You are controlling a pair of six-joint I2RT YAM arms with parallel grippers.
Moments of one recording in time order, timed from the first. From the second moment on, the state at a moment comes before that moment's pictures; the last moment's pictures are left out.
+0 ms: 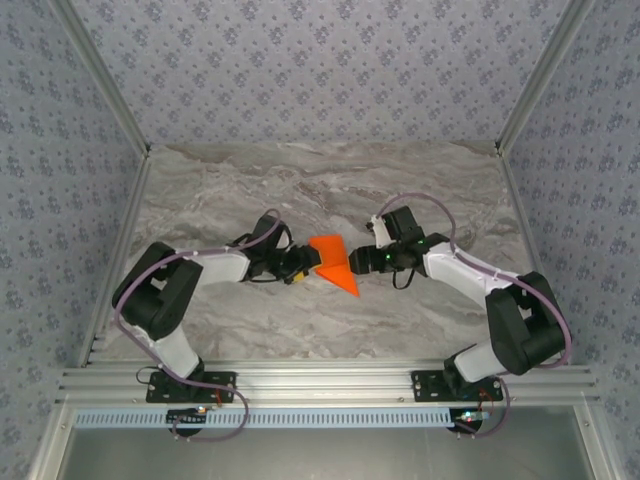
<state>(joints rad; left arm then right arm) -0.58 1.72 0.80 0.07 0.51 -1.00 0.47 1.46 0.83 -0.37 -0.31 0.27</state>
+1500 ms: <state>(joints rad) -0.59 1.80 0.94 0.12 0.58 -1.11 0.75 1.58 0.84 -0.28 -0.08 0.14</state>
